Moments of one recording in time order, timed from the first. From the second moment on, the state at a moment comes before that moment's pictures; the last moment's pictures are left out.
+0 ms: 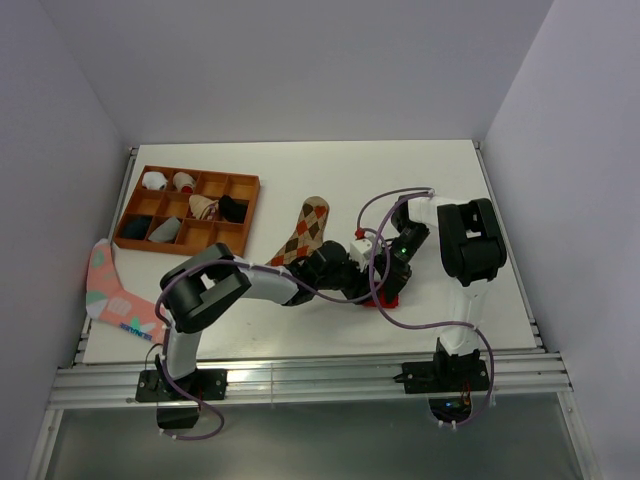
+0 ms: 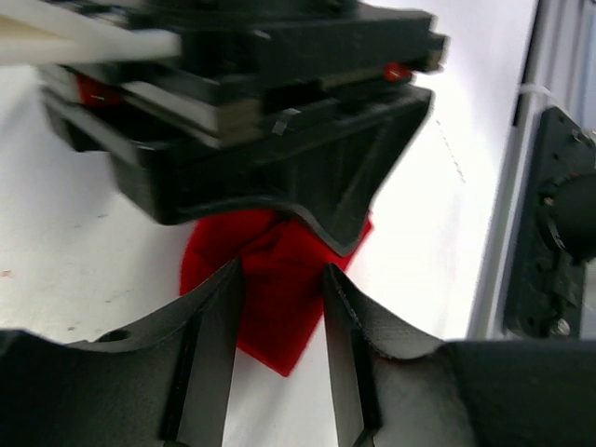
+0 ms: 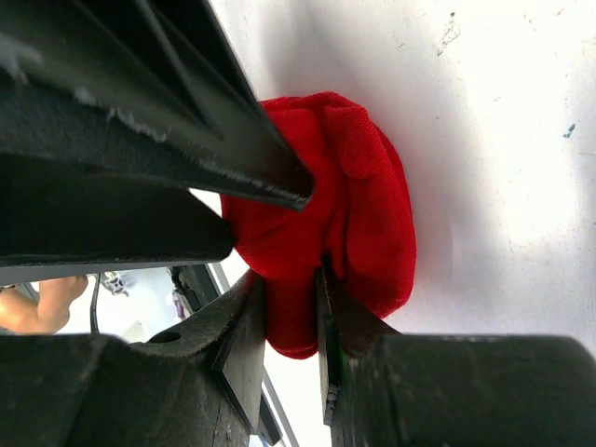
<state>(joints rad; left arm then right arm) -1.02 1.96 0.99 0.55 0.32 -0.34 0.17 2.02 1.21 -1.29 -0.64 -1.03</state>
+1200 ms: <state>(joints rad) -1.02 2.09 1.25 0.24 0.38 -0.38 0.12 1.73 1.01 -1.00 -0.49 -0.73</state>
